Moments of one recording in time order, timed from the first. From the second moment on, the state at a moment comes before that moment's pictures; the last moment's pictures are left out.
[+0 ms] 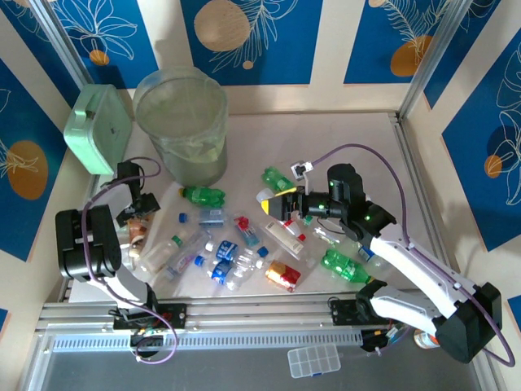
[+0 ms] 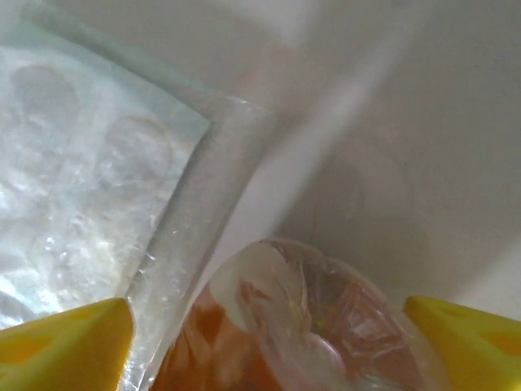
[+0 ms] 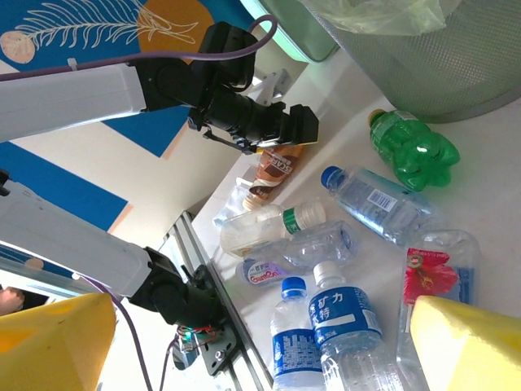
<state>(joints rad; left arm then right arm) 0.16 1.62 0.92 -0.57 -0.17 -0.36 0.59 1.01 0.82 -0.18 -0.64 0.55</state>
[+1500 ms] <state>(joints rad) 0.07 0.99 1.11 -0.67 -0.12 -0.61 0.75 0.93 1.11 -0.45 -0.31 0.45</state>
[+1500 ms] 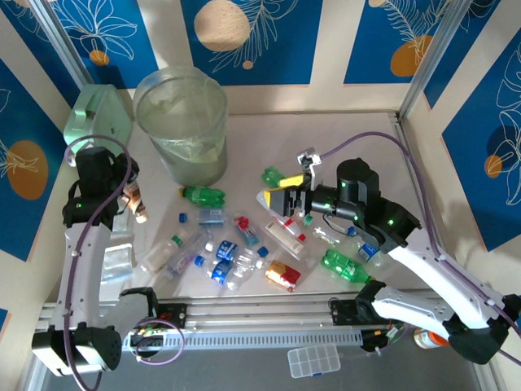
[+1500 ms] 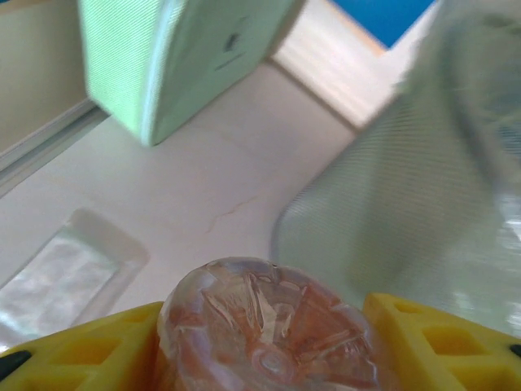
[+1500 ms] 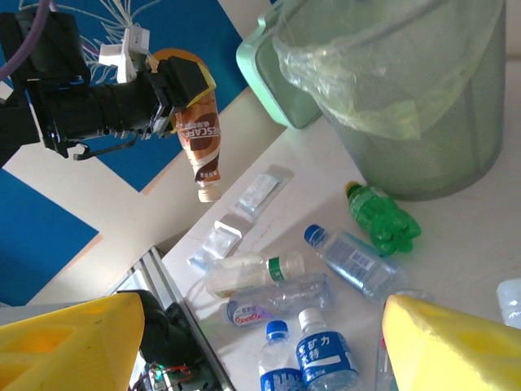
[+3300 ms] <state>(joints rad) -0.15 2.10 1.96 -0.64 0.14 -0.40 0.75 1.20 1.35 -0.63 -0.14 0.36</state>
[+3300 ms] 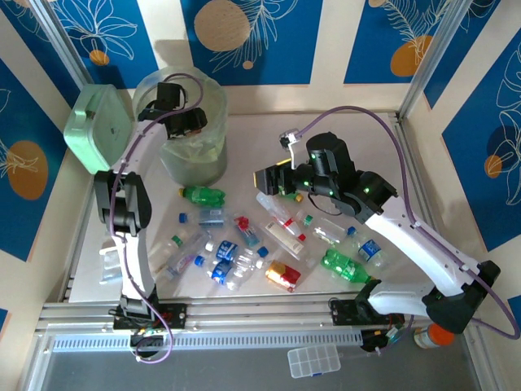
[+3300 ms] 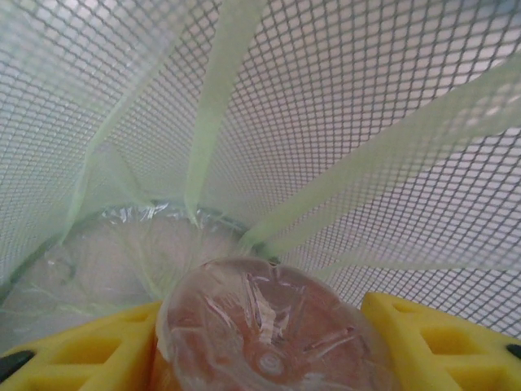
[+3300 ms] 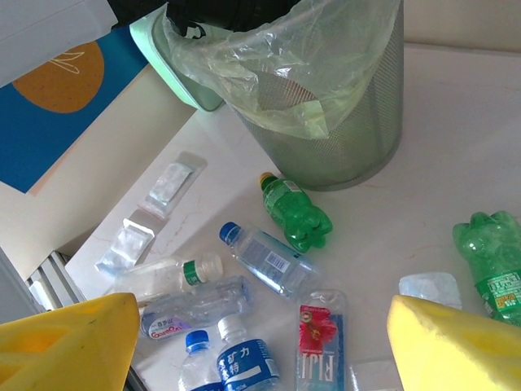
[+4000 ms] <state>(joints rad) -0.16 2.03 2.03 -0.75 0.17 -0.41 0.75 1.20 1.45 -0.67 -0.08 0.30</state>
